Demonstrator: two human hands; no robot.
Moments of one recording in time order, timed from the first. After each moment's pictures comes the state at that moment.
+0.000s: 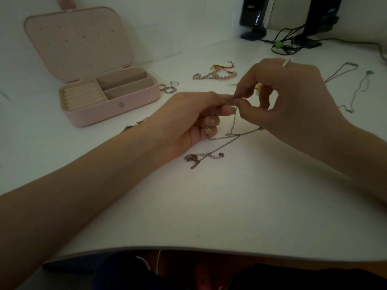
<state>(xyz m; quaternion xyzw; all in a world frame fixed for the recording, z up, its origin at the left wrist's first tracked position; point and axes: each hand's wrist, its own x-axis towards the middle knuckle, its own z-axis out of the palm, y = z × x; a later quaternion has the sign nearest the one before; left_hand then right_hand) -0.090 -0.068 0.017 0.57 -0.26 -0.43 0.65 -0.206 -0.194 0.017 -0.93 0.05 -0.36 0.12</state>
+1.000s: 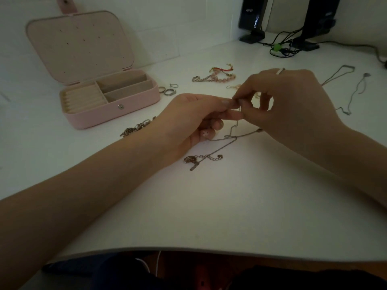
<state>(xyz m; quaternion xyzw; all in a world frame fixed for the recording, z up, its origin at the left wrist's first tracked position) -0.095 -0.067 0.017 0.60 -0.28 -0.39 0.64 -0.204 -0.197 0.015 -0.93 0.09 -0.34 0.09</state>
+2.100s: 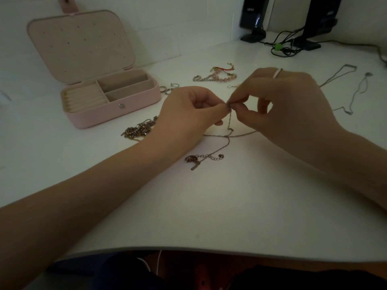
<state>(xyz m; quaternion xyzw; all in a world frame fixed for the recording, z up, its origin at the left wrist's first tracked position) -0.095 -0.063 0.014 0.72 -0.38 -0.16 0.56 -0.204 -0.193 0.015 -0.93 0.06 -0.34 0.11</state>
